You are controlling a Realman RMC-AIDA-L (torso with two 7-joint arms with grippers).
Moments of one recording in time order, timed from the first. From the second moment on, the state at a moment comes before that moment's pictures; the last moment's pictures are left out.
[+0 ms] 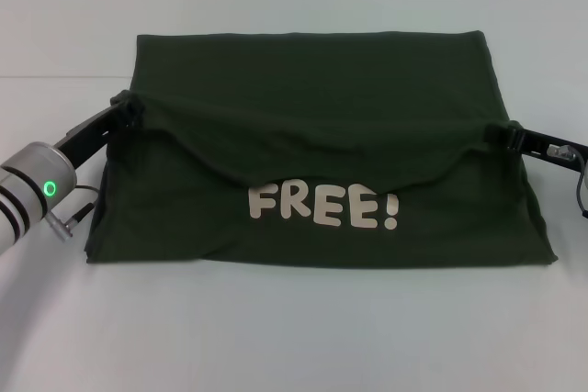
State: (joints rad) left arm -0.69 -2.17 0.20 0.36 1.77 0.84 -1.48; right arm 0.68 2.09 -0.50 -0.46 -2.04 -0.78 1.83
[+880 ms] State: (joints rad) left arm -0.61 -2.14 0.27 0.27 1.57 0.95 -1.40; right arm 0.57 2.04 -0.49 -0.44 -1.81 -1.00 1.74
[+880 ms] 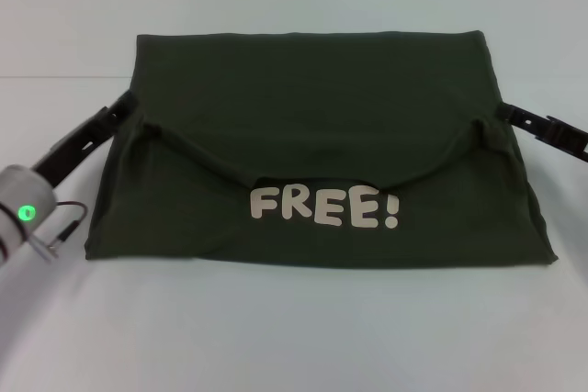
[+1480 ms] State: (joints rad) left arm -0.45 -1.95 0.58 0.57 2.01 1.31 -2.20; right arm 0.44 2.00 -0.67 -0.45 -1.88 -1.56 1.45
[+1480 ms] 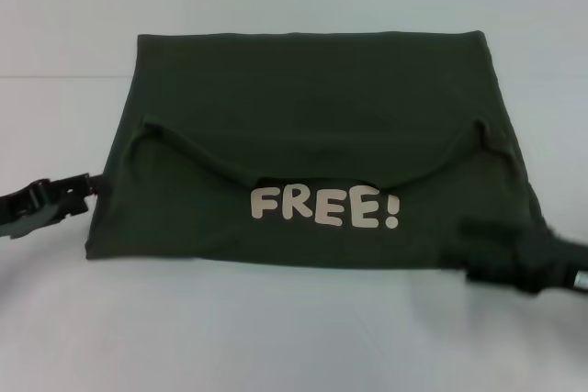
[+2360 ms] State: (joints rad) left arm -0.48 -1.96 0.59 0.56 2.10 1.23 -2.06; right arm 0.46 2.07 -0.69 -0.45 -2.03 -1.56 1.34
